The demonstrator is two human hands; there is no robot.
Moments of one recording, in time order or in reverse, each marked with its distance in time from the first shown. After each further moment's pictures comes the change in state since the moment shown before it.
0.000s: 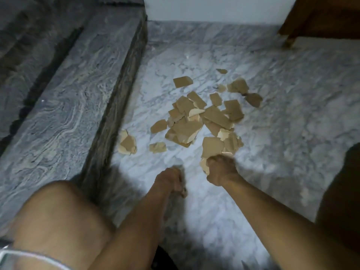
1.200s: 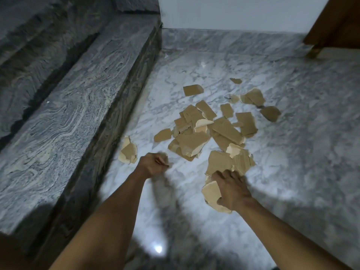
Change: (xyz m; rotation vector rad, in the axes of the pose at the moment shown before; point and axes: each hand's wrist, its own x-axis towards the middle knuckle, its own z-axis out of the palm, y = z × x) left_hand 0.046 -0.051 -0.064 -0.523 0.357 -0.138; right_hand 0.036 0.043 0.055 0.043 0.055 -0.125
